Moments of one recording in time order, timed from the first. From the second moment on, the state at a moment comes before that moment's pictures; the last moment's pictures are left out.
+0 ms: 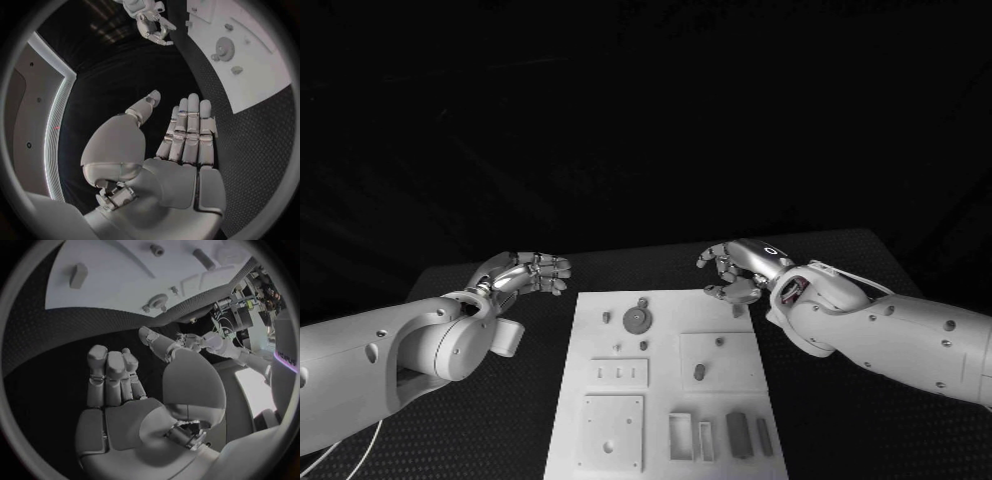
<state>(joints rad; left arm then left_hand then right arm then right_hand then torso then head) 1.35 -0.89 -0.21 1.45 -0.08 -0.35 0.30 1.06 -0.10 0.49 -0.25 0.08 0.82 0.18 0.30 0.47 1.16 0.14 0.08 0.09 1.00 0.08 0.47 0.59 0.05 0.81 -0.02 0.46 1.31 1.28 -0.82 -0.10 1.39 -1.42 -0.49 -0.01 1.08 -0.27 0.75 -0.21 0.07 0.84 0.13 0.27 0.45 1.04 0.02 1.18 1.16 1.29 -0.07 1.17 1.17 0.20 1.15 -0.05 1.08 1.28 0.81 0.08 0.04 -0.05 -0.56</state>
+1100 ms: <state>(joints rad) 1.35 -0.88 -0.21 1.42 -0.08 -0.33 0.31 1.06 -0.10 0.49 -0.25 0.08 0.82 0.18 0.30 0.47 1.16 0.14 0.08 0.09 1.00 0.08 0.47 0.60 0.05 0.81 -0.02 0.46 1.31 1.19 -0.84 -0.10 1.23 -1.27 -0.36 0.10 1.07 -0.26 0.63 -0.23 0.11 0.83 0.14 0.26 0.44 1.04 0.03 1.18 1.16 1.27 -0.06 1.17 1.18 0.20 1.12 -0.05 1.08 1.29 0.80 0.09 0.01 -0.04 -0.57</state>
